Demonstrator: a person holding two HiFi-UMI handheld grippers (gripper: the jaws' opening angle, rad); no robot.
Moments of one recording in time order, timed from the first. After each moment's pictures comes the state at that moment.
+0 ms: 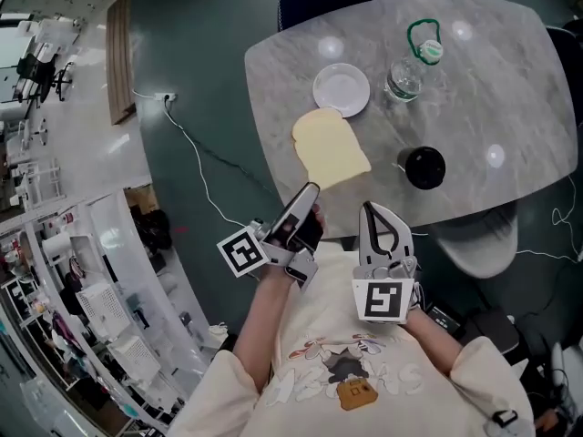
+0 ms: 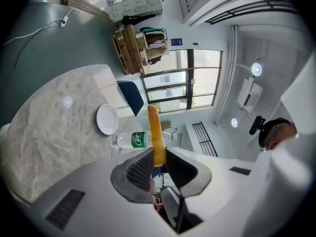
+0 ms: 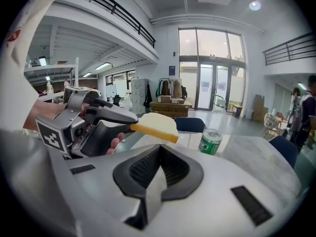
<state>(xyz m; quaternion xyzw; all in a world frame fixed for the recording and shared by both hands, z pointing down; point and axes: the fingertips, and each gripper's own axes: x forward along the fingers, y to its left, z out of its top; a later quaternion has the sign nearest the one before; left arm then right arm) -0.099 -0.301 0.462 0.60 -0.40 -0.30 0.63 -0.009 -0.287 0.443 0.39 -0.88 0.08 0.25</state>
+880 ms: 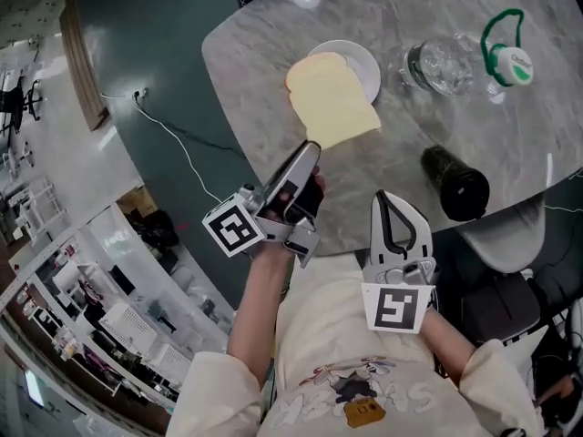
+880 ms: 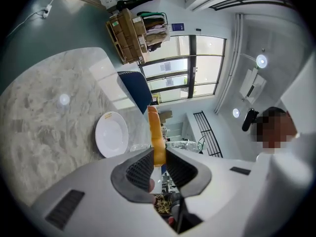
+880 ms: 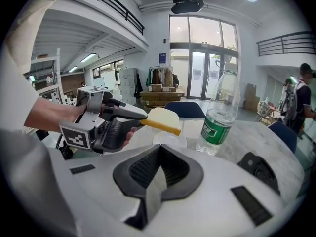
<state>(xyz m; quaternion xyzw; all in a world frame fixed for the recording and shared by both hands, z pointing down) -0.130 -0.449 0.593 0.63 -0.36 -0.24 0.64 -0.033 -0.387 0.562 0.43 -0.84 0.14 0.30</state>
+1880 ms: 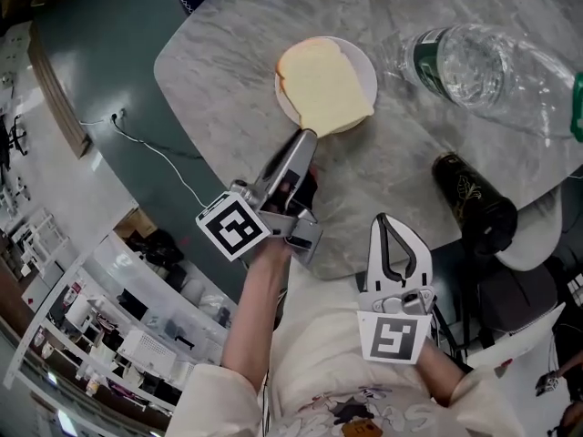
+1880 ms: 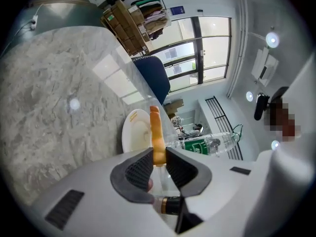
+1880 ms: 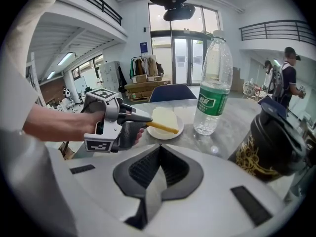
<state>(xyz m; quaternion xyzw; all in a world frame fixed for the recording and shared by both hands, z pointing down) -0.122 -0.478 0.693 0.65 -0.39 -0.12 0.65 -0.026 -0.375 0.621 0.54 -0.75 0.27 0.27</state>
